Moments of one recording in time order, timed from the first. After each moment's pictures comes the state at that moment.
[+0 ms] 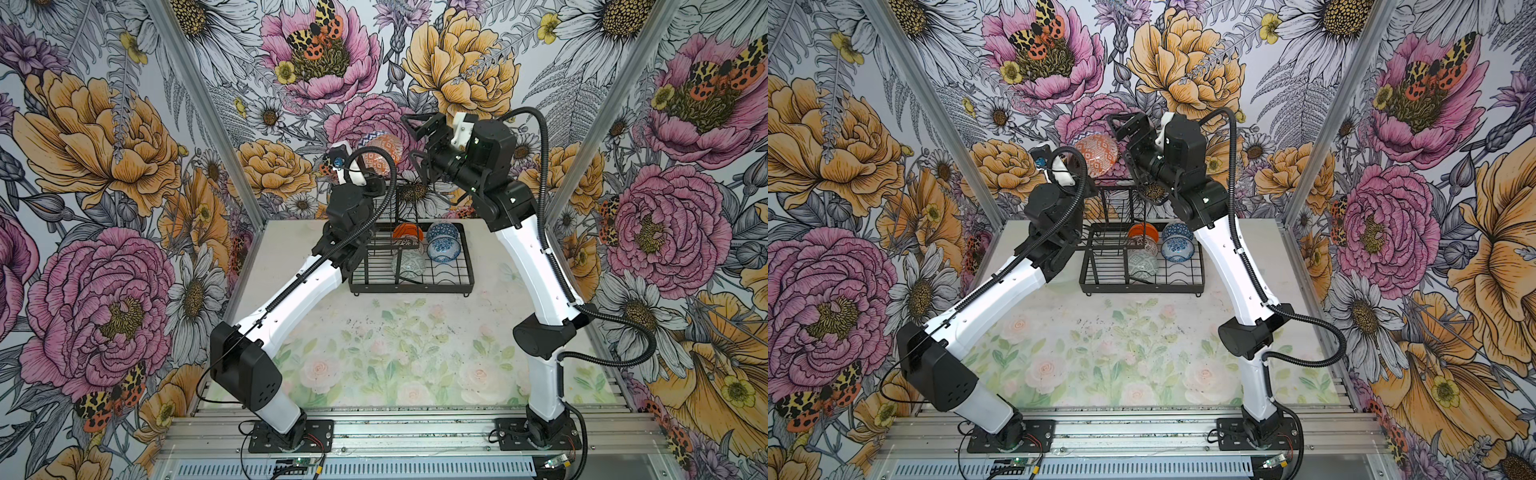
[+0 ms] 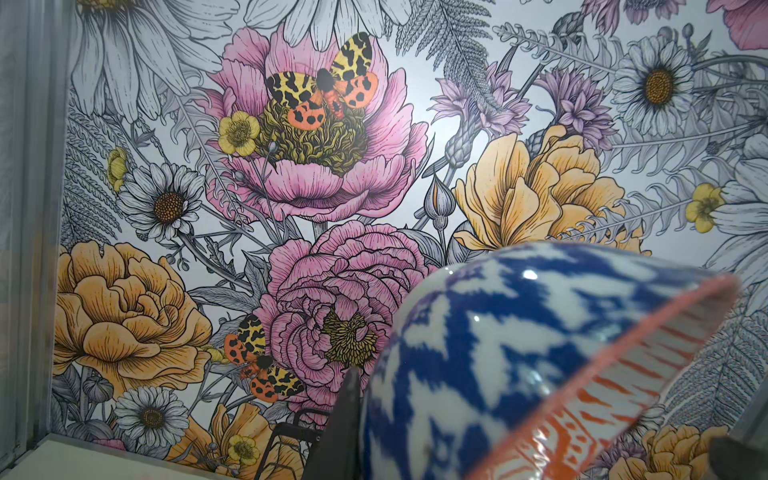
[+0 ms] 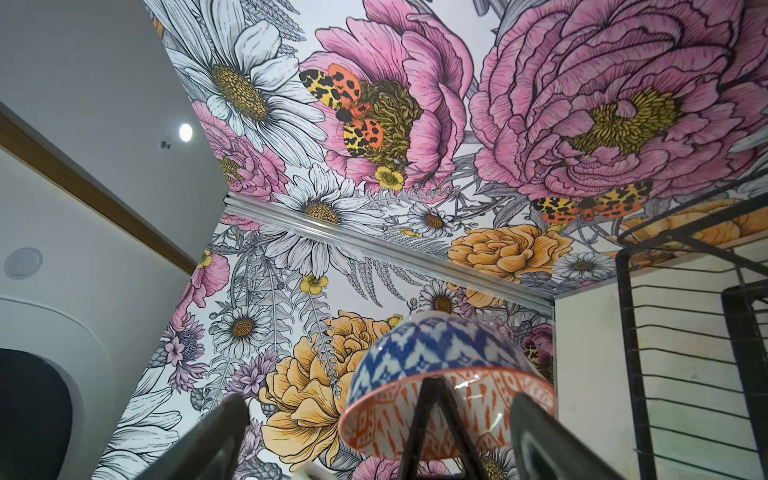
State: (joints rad) left arm -0.57 1.60 1.58 0.38 -0.63 -0.11; right arm 0.57 2.04 2.69 -0.58 -0.18 1.28
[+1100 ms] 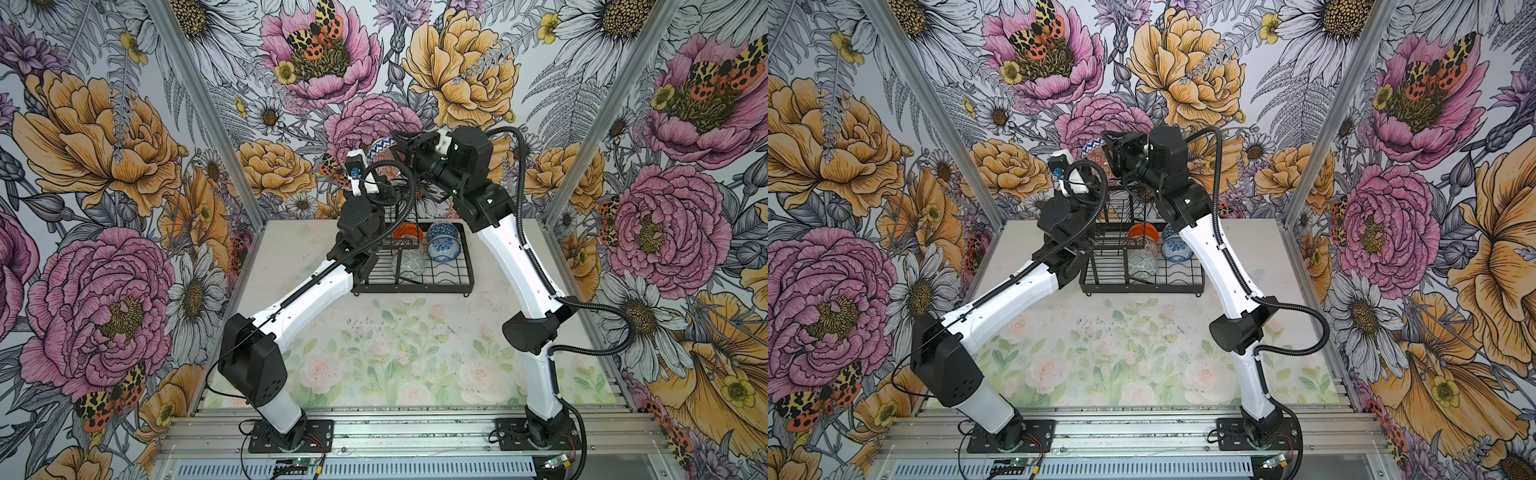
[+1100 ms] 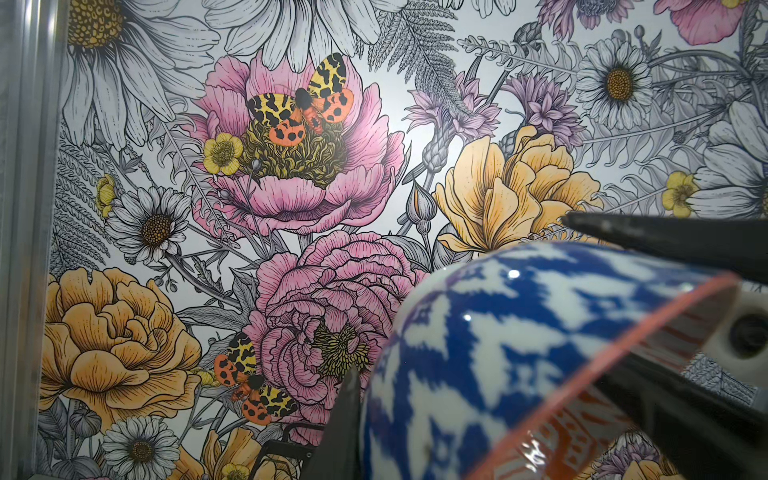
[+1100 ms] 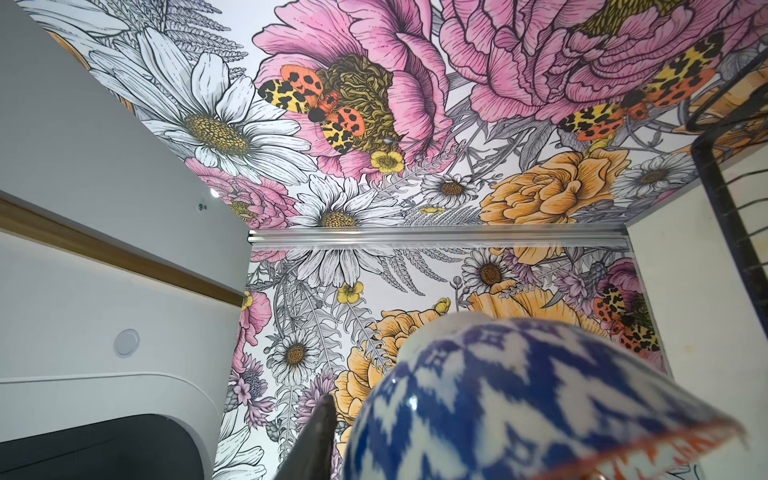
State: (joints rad) left arm -0.63 1.63 1.51 0.56 -0.65 0.00; right arm 0.59 2.13 2.70 -0.48 -0.19 1.61
